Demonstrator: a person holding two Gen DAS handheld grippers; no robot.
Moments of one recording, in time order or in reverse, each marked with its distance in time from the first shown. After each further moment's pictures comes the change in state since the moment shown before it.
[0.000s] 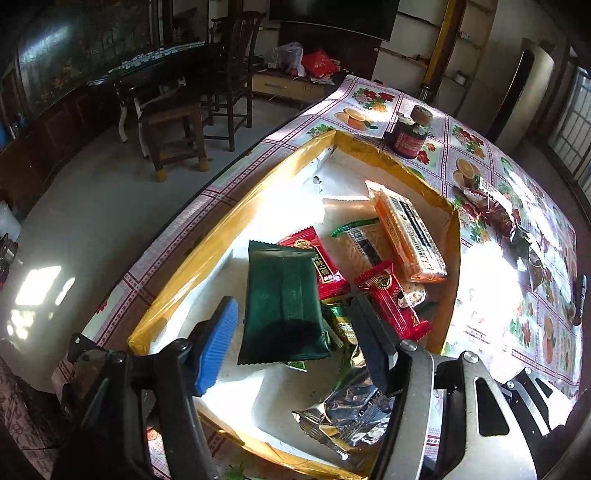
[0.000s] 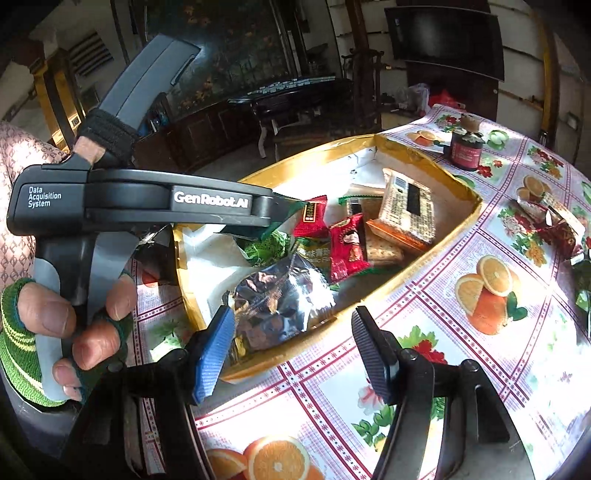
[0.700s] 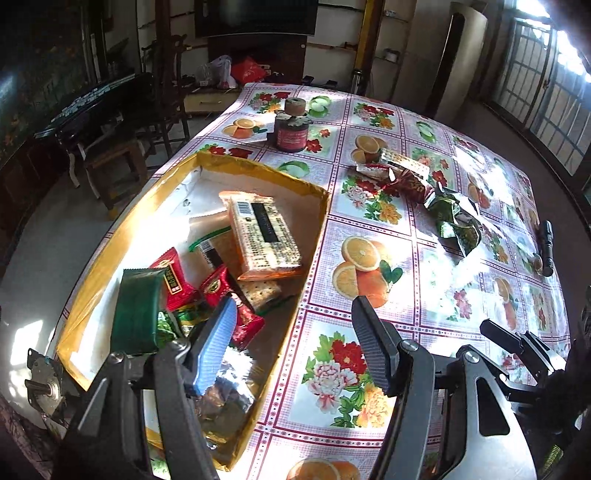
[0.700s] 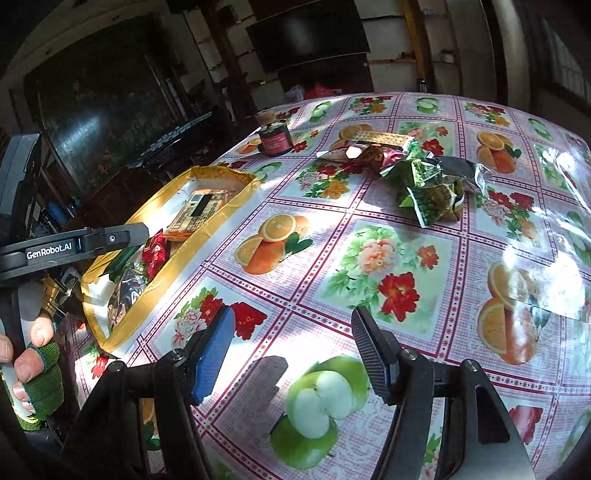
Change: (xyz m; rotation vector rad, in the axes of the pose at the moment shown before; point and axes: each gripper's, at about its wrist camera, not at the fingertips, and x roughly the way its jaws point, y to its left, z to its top) left arm -0.023 -0.119 -0.006 0.214 -0.015 -0.128; right arm -0.091 -0.140 -0.061 0.387 -0.118 -0.249
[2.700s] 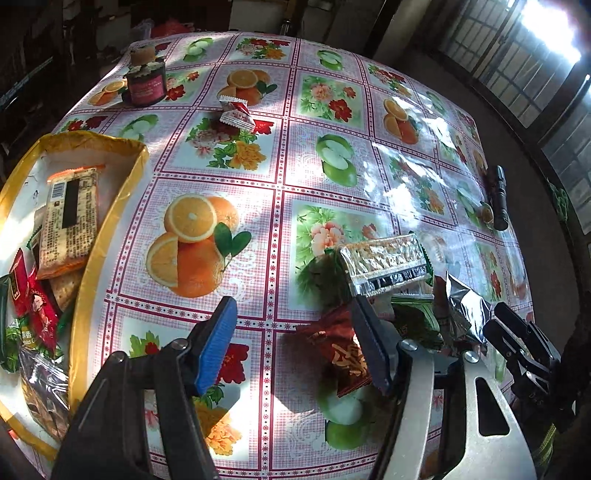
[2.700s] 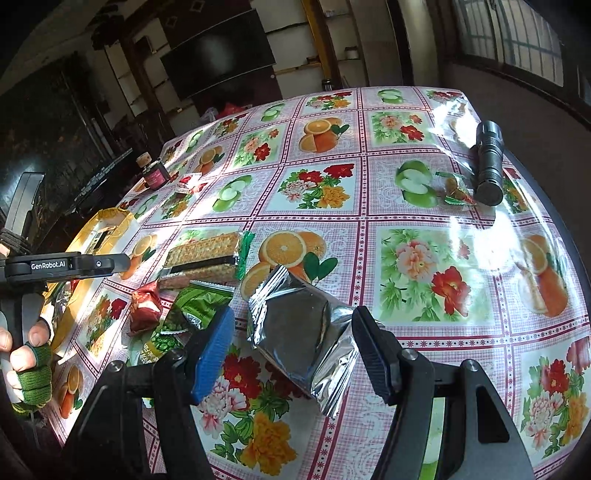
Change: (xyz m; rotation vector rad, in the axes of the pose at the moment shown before) left arm 0.064 -0.109 -0.009 0.093 0.214 -0.237; right arm -0.084 -0.113 -0.037 0.151 -0.036 -0.214
